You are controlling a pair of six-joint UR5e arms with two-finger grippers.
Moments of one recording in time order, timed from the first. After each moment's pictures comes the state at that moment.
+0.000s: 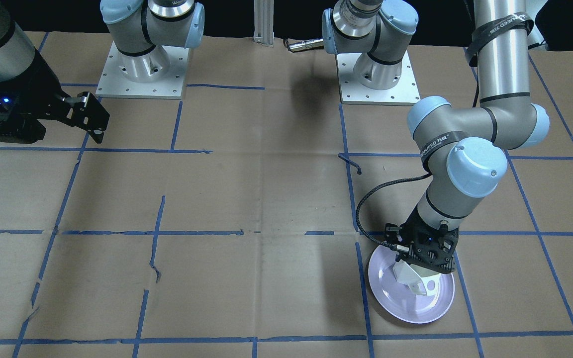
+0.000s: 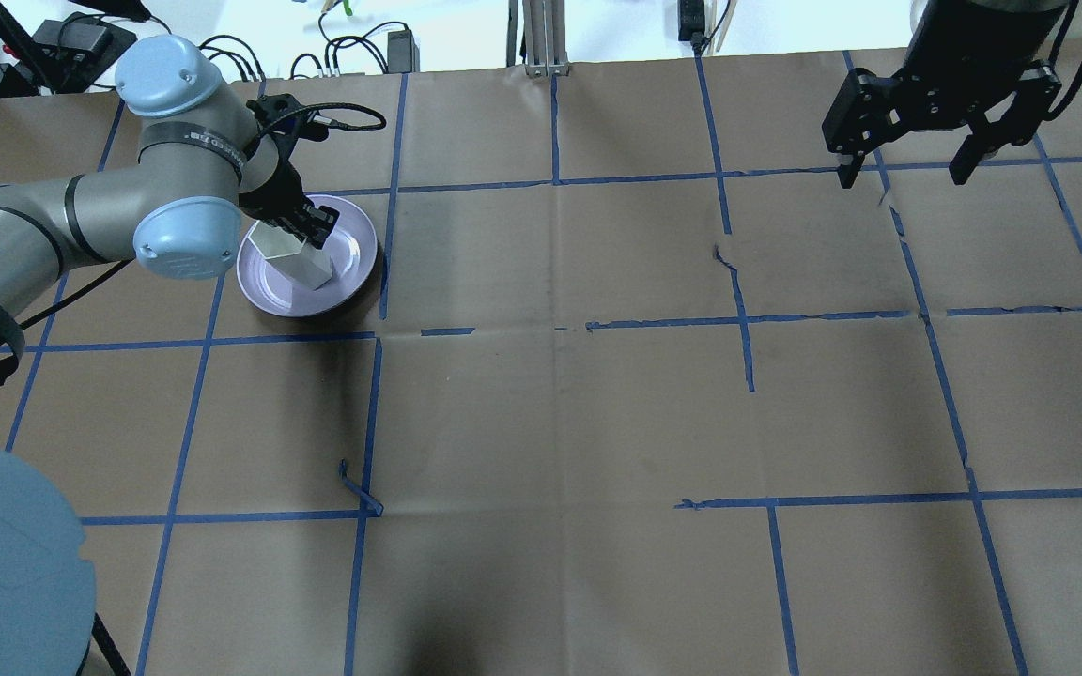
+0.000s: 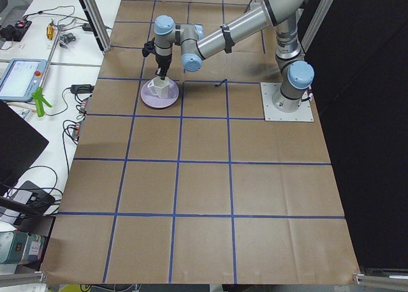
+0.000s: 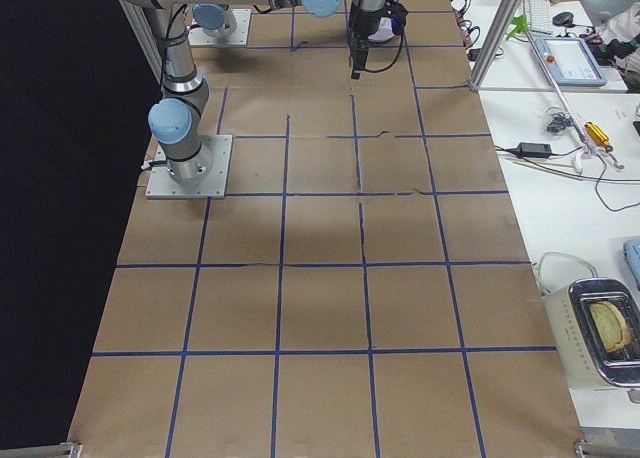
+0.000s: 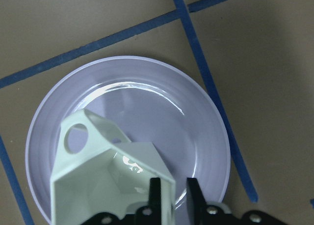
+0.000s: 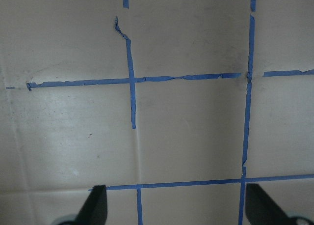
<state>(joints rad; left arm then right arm) -1.46 -1.97 -1.72 -0.88 1.54 0.46 1.47 -1.48 1.43 -1.44 -1.60 -0.06</state>
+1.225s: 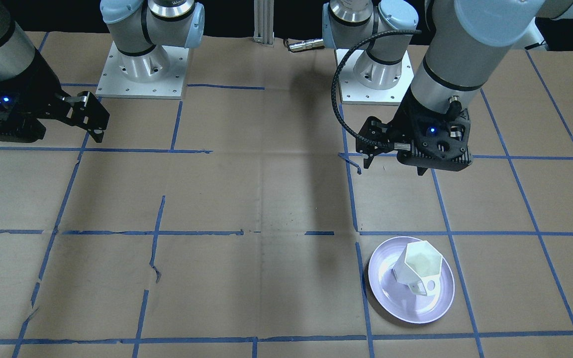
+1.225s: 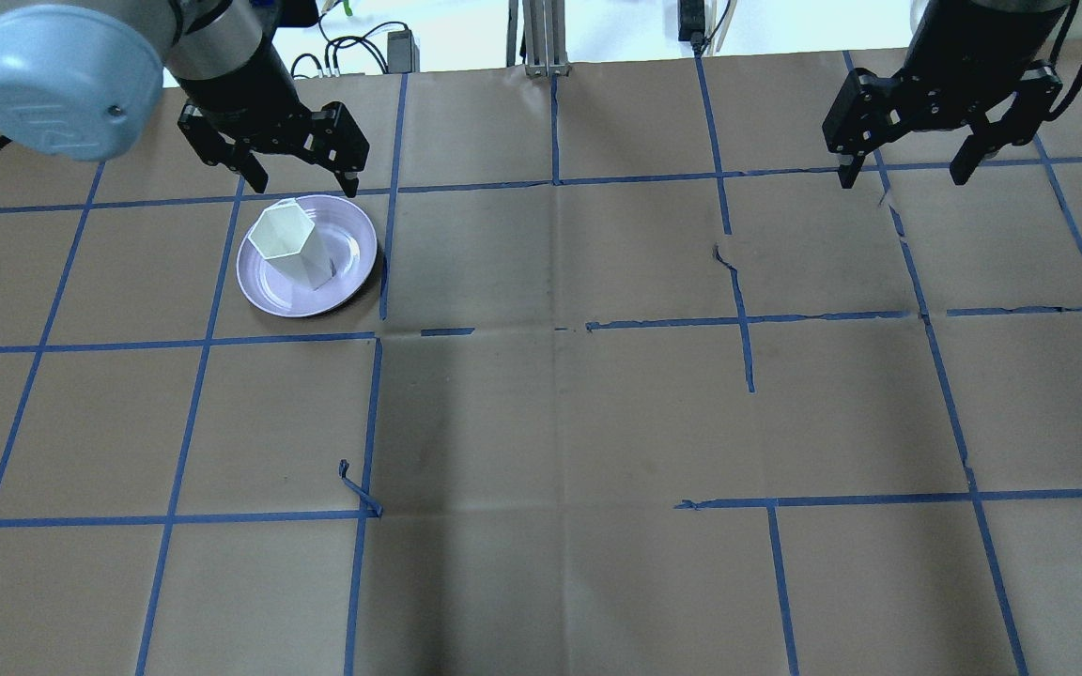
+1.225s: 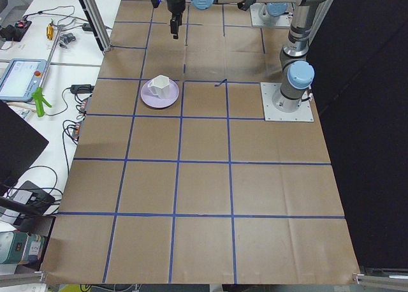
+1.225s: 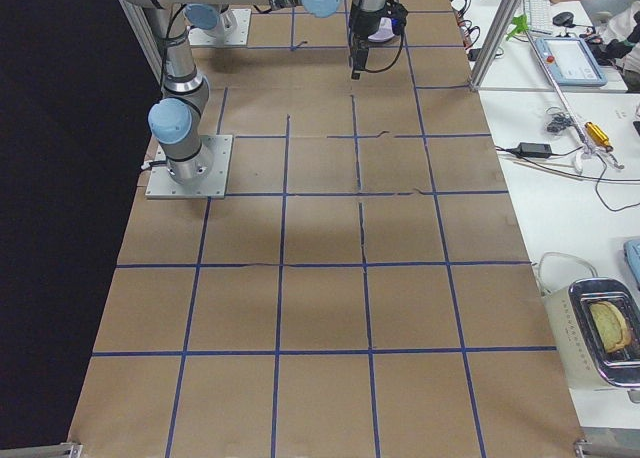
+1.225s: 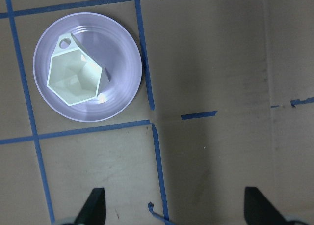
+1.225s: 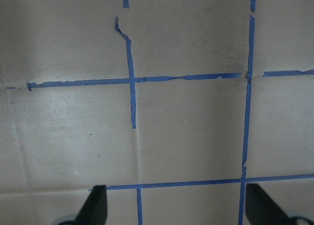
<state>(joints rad) -1.59 -1.69 -1.45 -1.54 1.55 0.10 1.47 -1.48 1.43 -1.44 -1.60 -0.06</state>
